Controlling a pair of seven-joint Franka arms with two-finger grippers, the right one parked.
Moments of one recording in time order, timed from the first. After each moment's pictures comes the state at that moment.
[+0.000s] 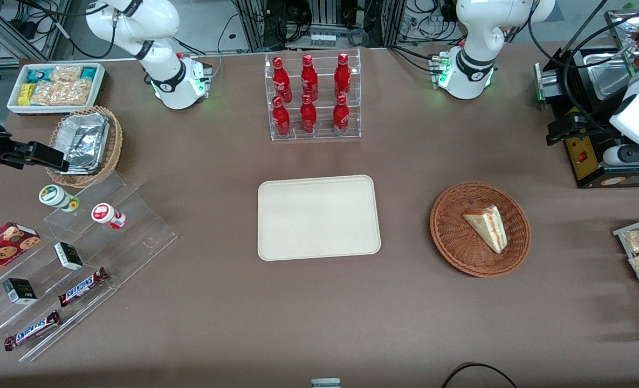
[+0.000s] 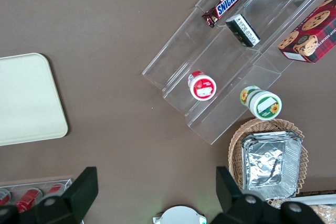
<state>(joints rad) -0.05 0.02 0.01 -1.52 -0.02 1.37 -0.07</state>
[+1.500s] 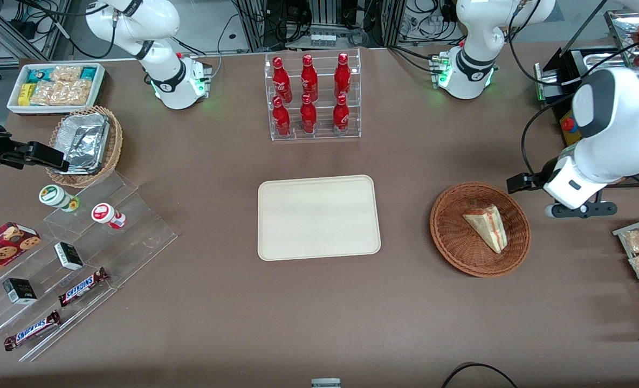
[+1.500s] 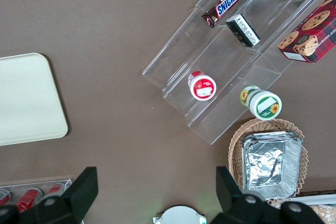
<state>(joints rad) -0.05 0.08 0.01 -1.97 -0.02 1.92 -0.07</state>
